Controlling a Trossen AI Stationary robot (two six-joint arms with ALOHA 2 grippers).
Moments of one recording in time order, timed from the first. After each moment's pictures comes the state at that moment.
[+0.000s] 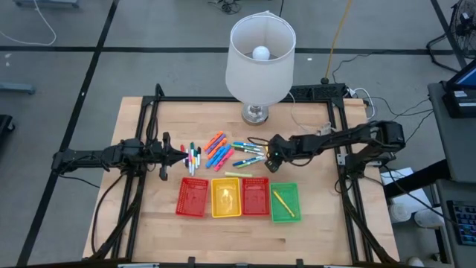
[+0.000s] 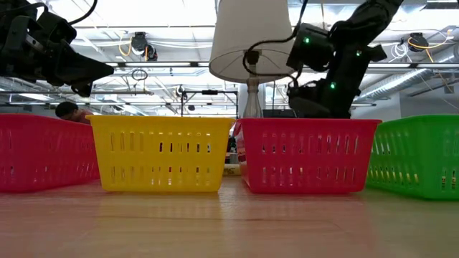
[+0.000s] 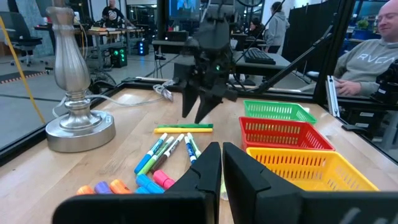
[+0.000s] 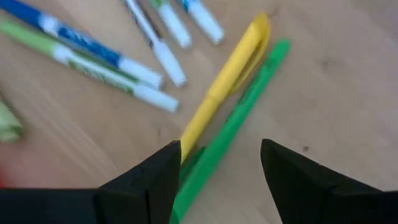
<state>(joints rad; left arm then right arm) 0.04 0.08 0.02 0.03 0.00 -0.06 -0.10 1.57 0.79 -0.39 0.21 0.66</state>
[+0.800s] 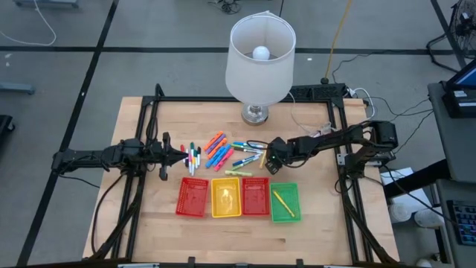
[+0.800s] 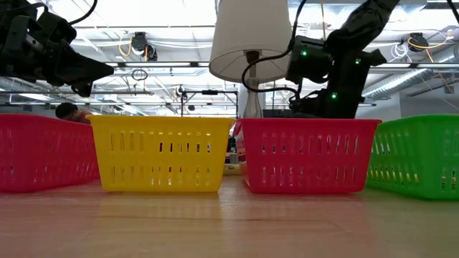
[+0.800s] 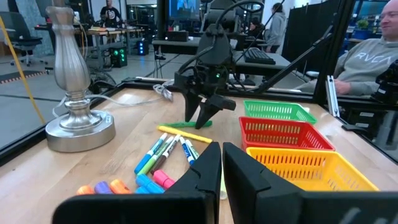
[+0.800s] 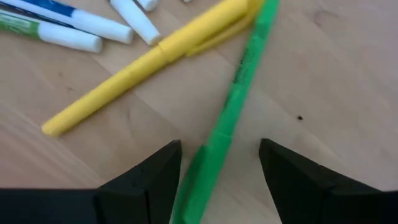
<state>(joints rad) 0.04 0.08 0.02 0.03 0.00 -0.06 -0.09 1.64 0.80 -0.53 0.25 0.75</state>
